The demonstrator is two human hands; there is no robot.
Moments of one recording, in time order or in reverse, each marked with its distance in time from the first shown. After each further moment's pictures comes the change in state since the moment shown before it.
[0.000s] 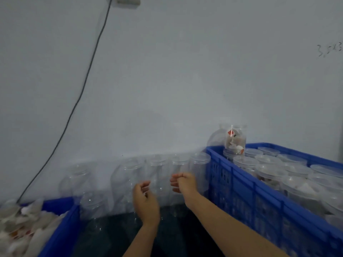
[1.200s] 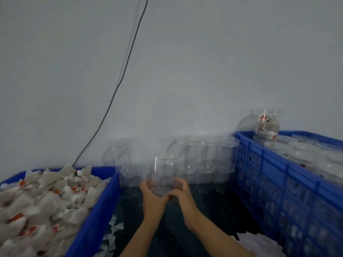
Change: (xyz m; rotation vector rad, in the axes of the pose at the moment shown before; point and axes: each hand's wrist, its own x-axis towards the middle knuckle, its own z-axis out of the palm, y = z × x) left_hand -0.008 -0.034 -0.115 0.052 -0.293 -0.109; right_hand -0.111 0.072 0.047 0.004 -0.402 -0.006
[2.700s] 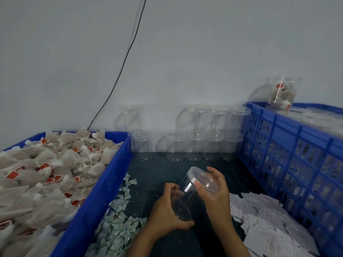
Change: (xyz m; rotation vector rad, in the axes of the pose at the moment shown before) left_hand -0.118 -0.027 -0.058 0.328 -0.557 0.009; right_hand -0.096 0.060 -0.034 -0.028 0.273 -0.381
